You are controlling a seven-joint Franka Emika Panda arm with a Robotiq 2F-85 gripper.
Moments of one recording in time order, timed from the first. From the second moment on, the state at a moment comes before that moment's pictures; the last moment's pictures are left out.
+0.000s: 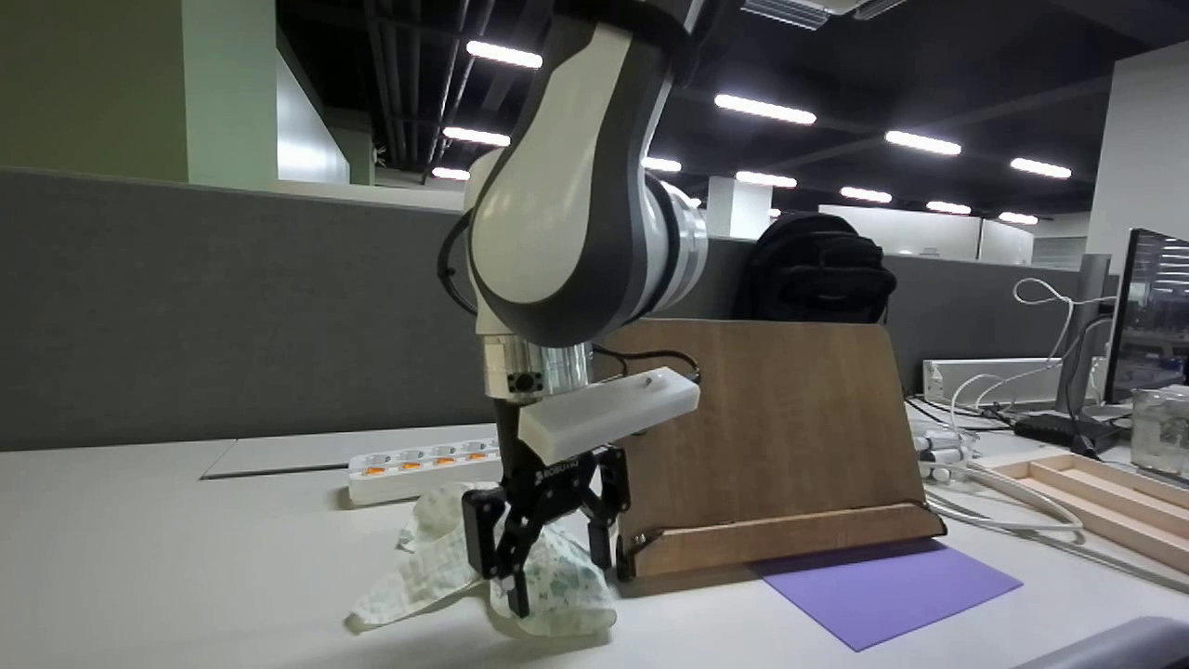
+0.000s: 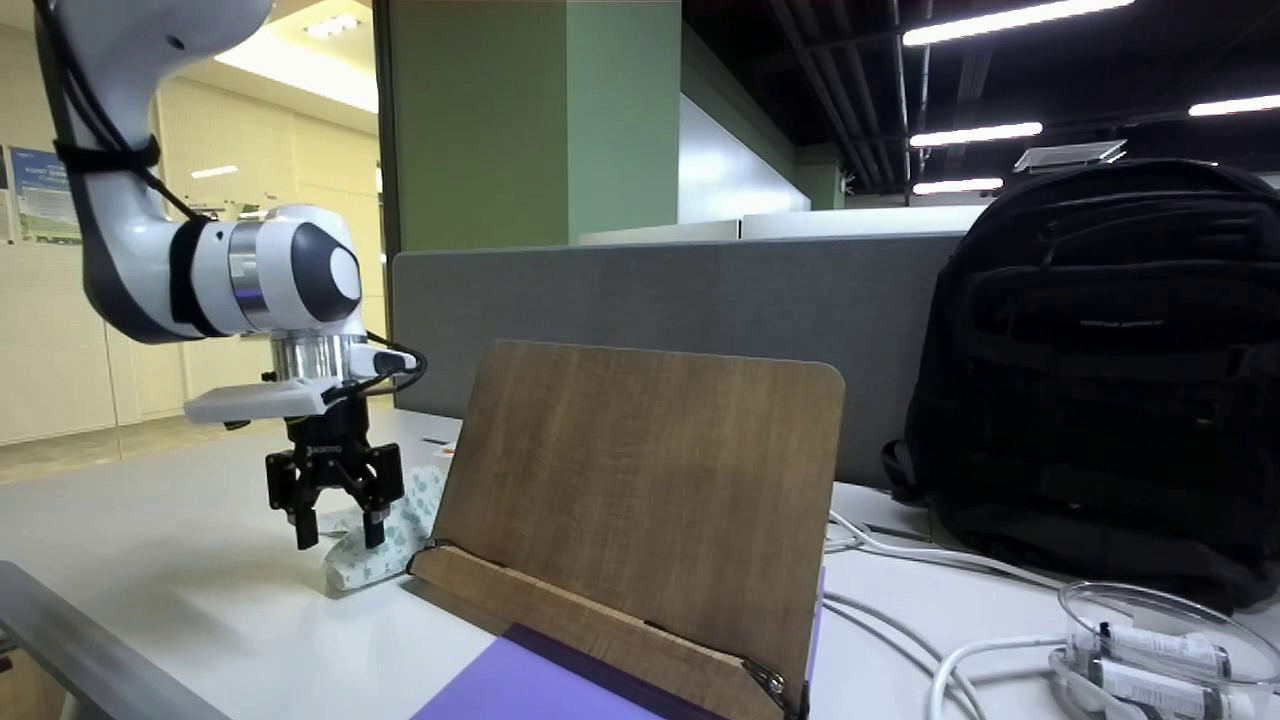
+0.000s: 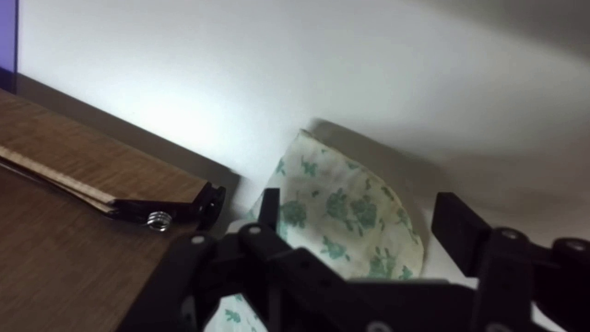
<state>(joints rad) 0.40 0.40 0.04 -2.40 -0.28 2.72 0.39</state>
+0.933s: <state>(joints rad) 0.43 0.39 0.00 -2.36 -0.25 2.71 0.40</state>
